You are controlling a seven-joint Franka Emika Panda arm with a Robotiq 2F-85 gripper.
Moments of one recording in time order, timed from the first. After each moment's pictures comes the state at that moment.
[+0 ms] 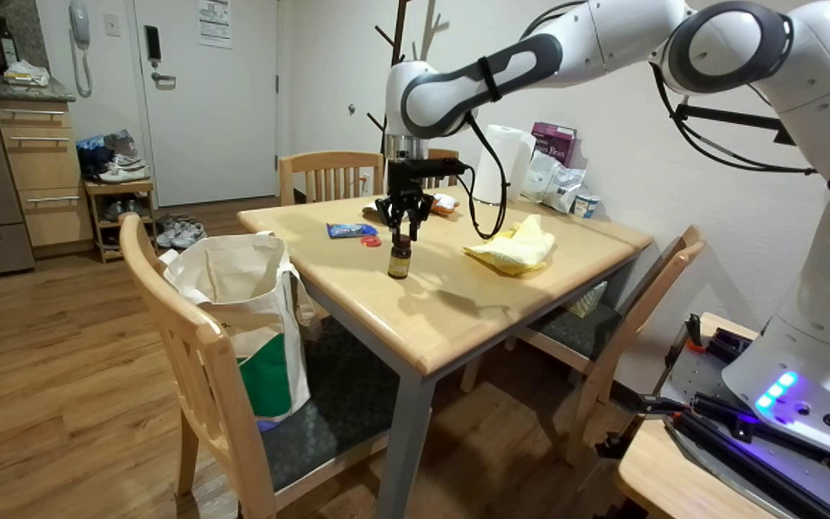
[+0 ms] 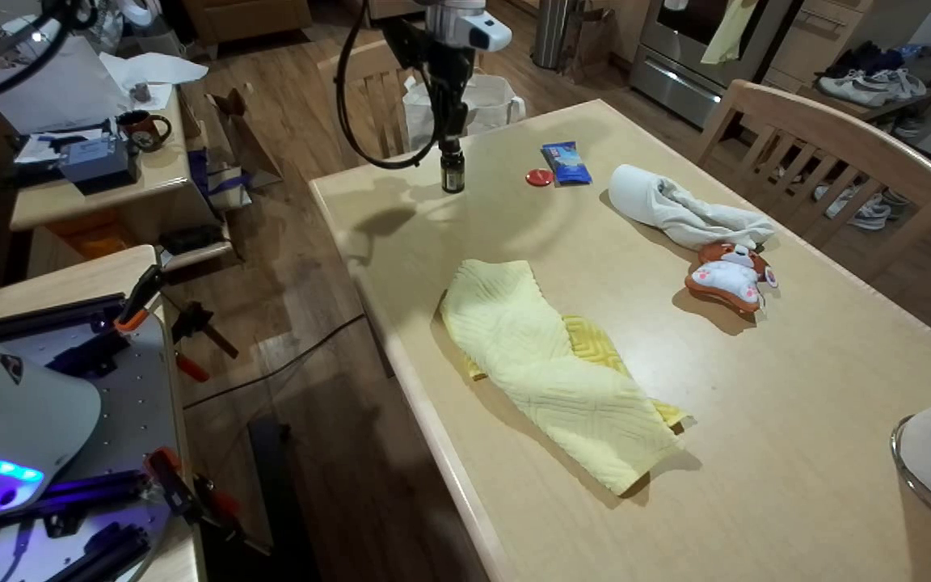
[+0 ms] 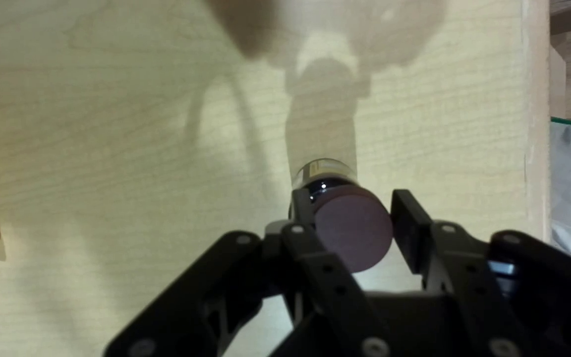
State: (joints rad) arm 0.30 0.84 0.01 -1.30 0.01 1.99 0.52
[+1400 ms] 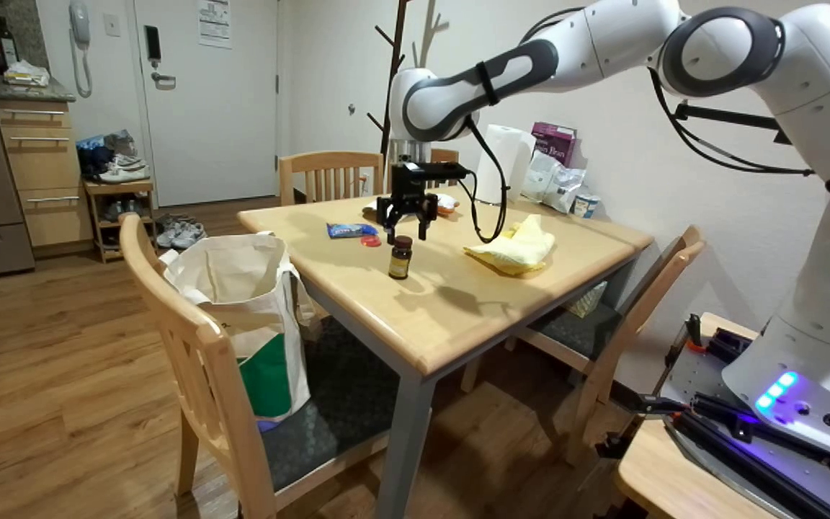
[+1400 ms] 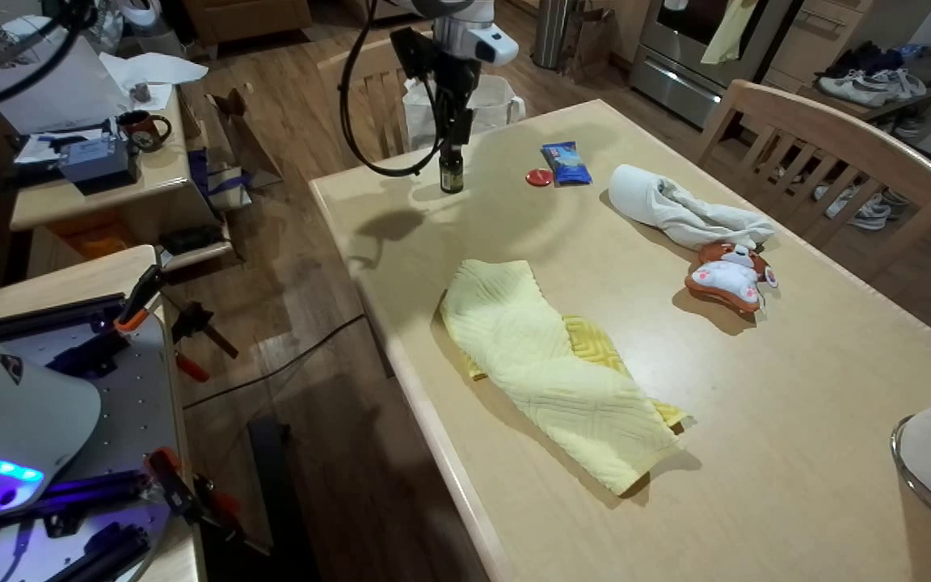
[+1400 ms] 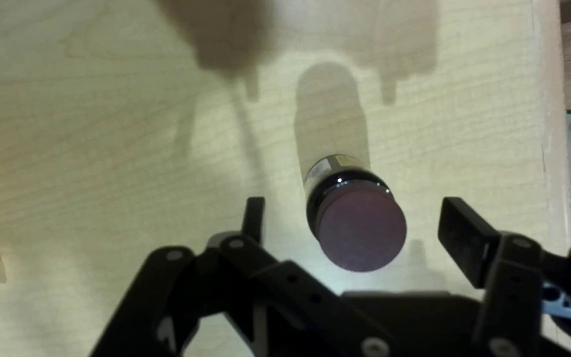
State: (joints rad) arm 0.28 0.86 0.01 -1.29 0.05 1.99 0.52
